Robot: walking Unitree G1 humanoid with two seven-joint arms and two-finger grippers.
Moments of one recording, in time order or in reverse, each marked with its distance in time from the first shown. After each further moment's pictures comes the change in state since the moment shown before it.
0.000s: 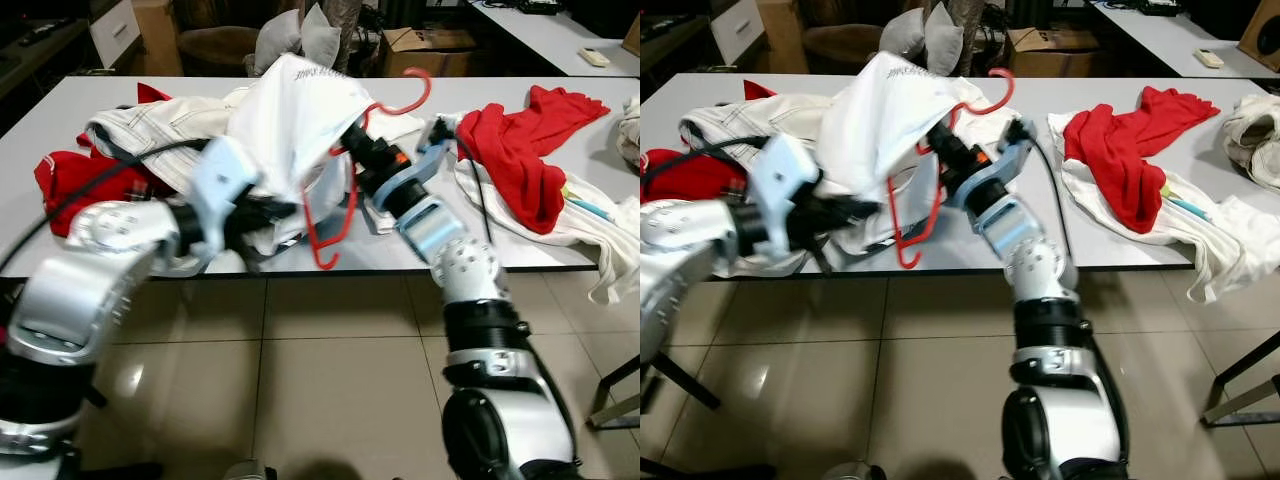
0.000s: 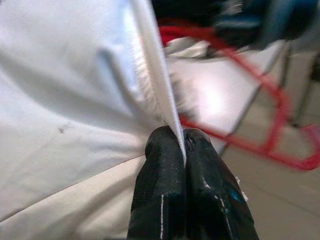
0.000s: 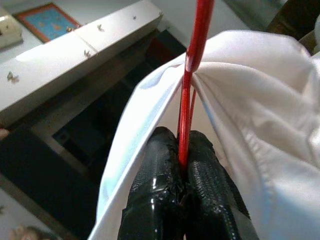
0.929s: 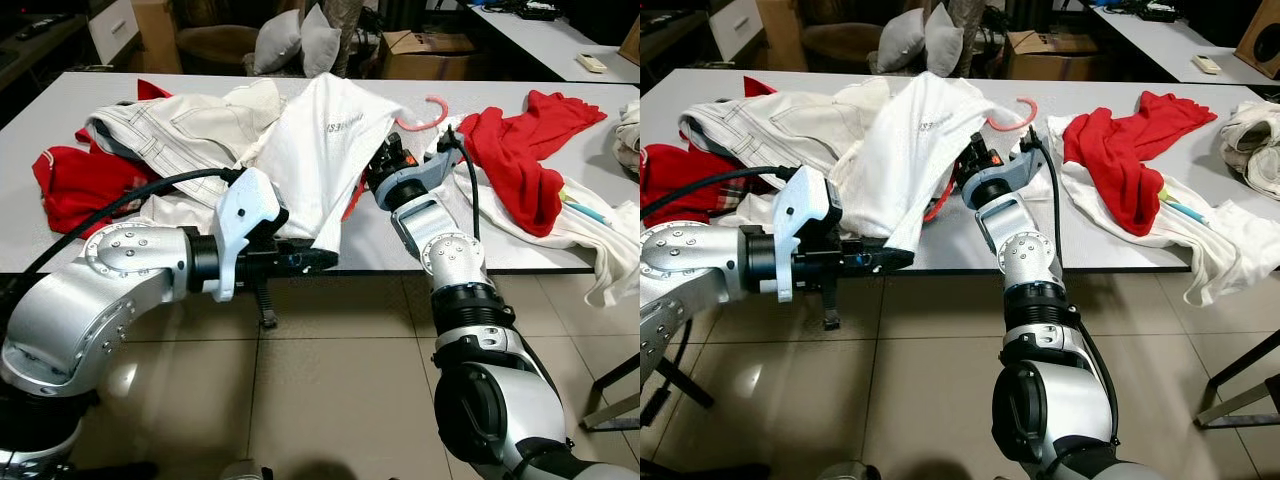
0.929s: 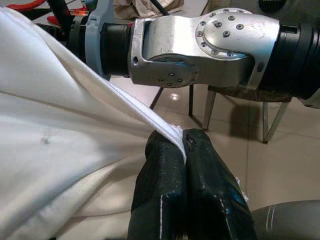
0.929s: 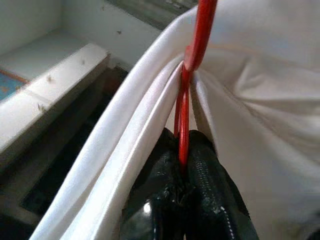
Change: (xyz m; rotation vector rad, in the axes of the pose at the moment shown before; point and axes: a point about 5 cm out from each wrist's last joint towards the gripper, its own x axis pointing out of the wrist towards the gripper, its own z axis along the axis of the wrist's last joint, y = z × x) left arm 0.001 -0.050 0.011 -0.097 -0.060 -0.357; right arm 0.010 -0.028 -0.004 0.233 -0.157 -0.243
